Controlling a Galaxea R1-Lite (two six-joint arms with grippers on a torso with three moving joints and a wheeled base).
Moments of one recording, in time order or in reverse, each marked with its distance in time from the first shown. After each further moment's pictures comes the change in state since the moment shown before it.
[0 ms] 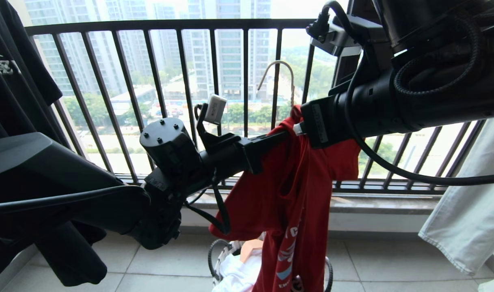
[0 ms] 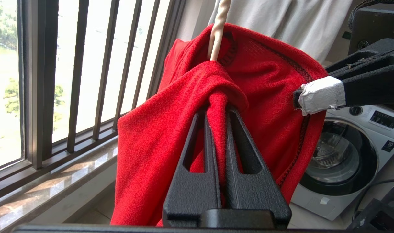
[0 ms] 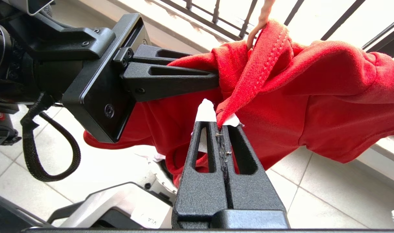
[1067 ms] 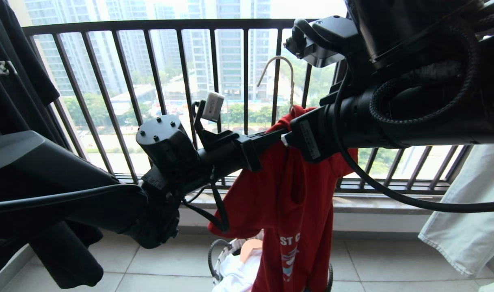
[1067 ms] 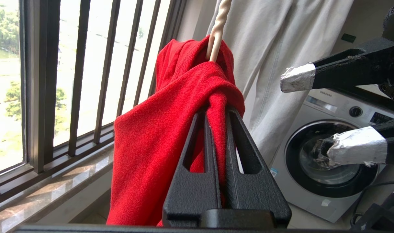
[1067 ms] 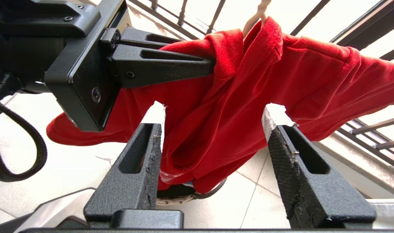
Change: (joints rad) left arm 0.004 -0.012 -0.001 -0.001 0.000 0.000; right arm 0.115 0.015 -0.004 0.026 -0.260 -0.067
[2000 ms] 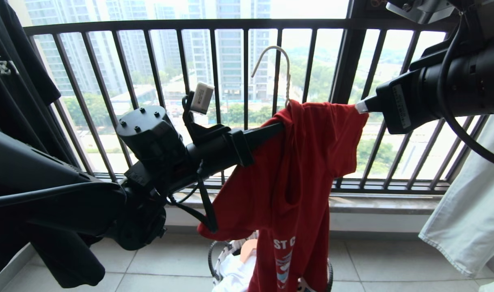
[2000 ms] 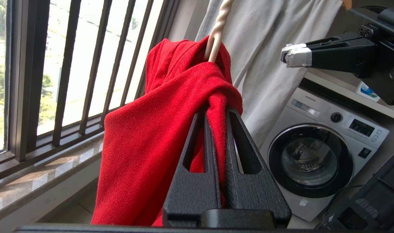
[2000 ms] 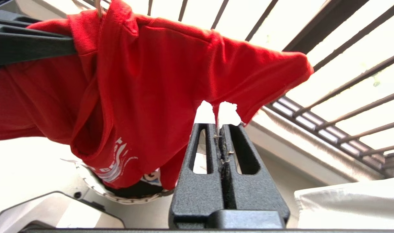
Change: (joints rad) left arm 0.007 -0.086 0.039 0.062 -0.014 -0.070; right arm -0.192 -0.193 0.084 0.002 0.106 -0.130
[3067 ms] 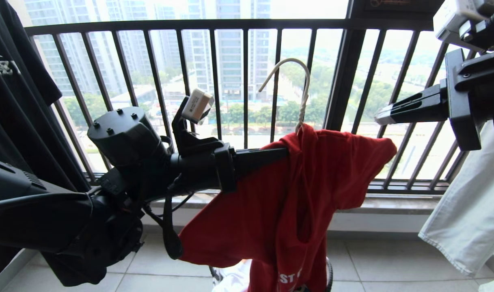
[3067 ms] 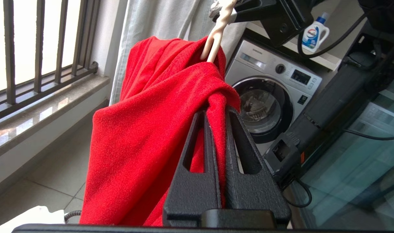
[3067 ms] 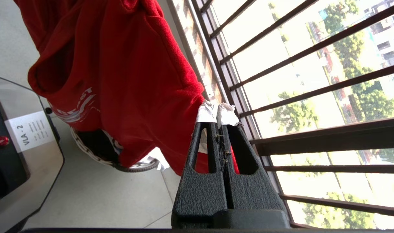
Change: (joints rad) left arm 0.009 -0.099 0.119 0.020 -0.280 -0.045; right arm -0.374 -0.058 0.053 0.051 0.776 -0.735
